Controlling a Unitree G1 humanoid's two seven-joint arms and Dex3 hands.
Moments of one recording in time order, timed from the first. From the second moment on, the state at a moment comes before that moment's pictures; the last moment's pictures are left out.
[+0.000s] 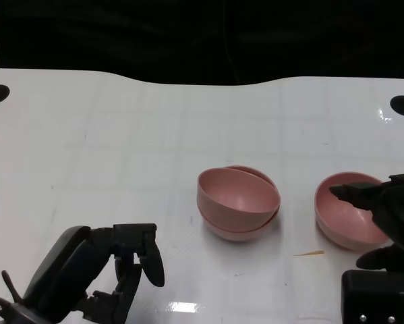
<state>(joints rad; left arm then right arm) 0.13 0.31 -0.12 -0.05 0.23 -0.57 -0.10 0.01 -0.42 0.12 -0.42 -0.97 0.14 0.46</state>
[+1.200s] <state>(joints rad) 0.09 0.30 -0.12 -0.02 0.23 -0.59 -0.13 -0.34 -0.41 0.35 0.45 -0.91 -0.26 -0.41</state>
